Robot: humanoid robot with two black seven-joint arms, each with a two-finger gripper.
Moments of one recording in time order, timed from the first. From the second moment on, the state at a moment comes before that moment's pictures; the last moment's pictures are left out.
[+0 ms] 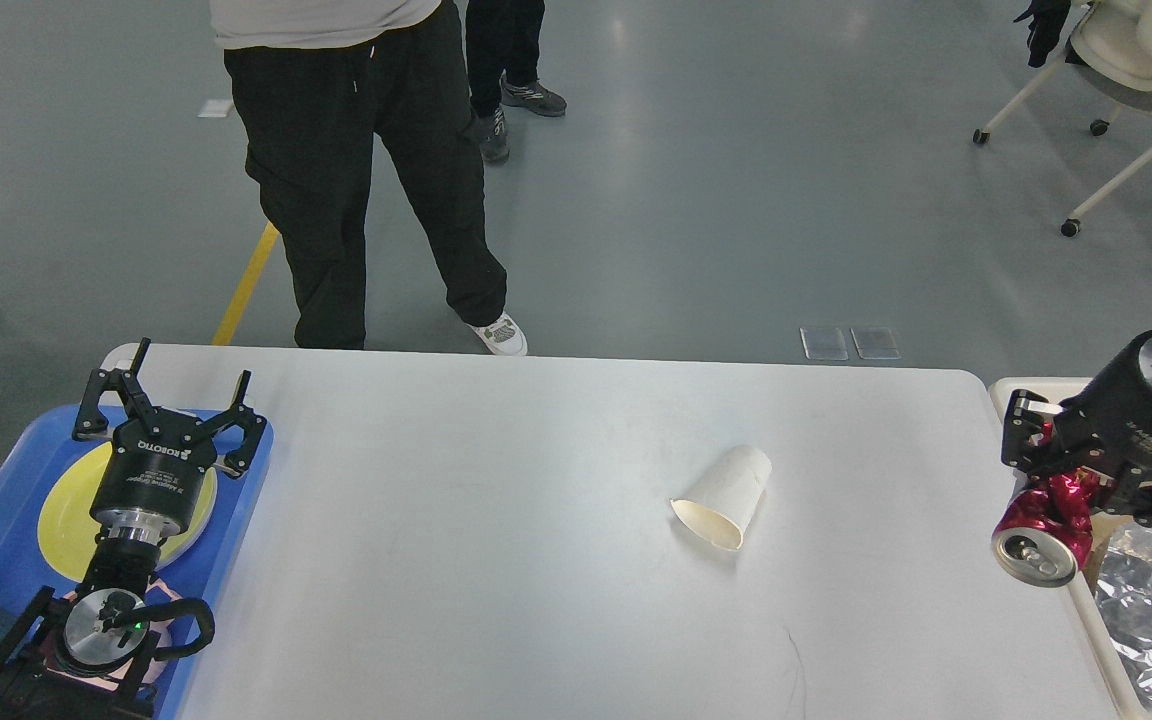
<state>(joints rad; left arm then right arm) -0.28 0.13 -1.56 -0.73 0.30 -0.64 -0.20 2.20 -0.49 -1.50 1.58 0.23 0.54 -0.28</state>
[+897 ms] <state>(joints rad) -0.28 0.13 -1.56 -0.73 0.30 -0.64 -0.20 1.05 -0.62 -1.21 0.63 0.22 0.11 -0.19</state>
